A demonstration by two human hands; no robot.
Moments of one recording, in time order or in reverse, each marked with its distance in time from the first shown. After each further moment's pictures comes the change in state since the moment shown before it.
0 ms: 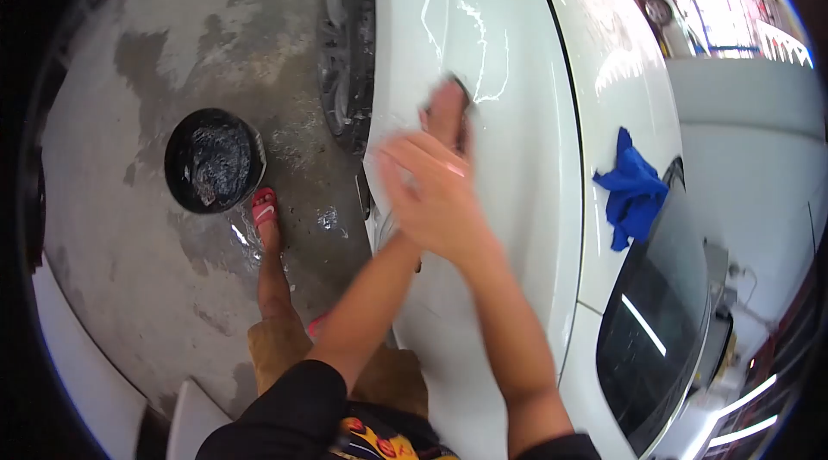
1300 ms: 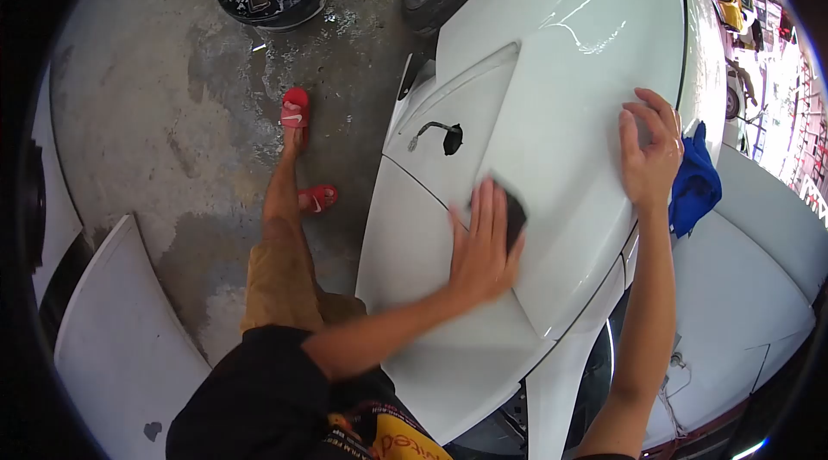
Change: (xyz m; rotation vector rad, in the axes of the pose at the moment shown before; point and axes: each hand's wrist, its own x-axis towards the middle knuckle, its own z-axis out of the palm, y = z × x) left_hand -0.282 0.134 -0.002 0.359 -0.222 -0.590; right_hand -0.090 0.080 -0.122 -0.645 -0.115 -0.146
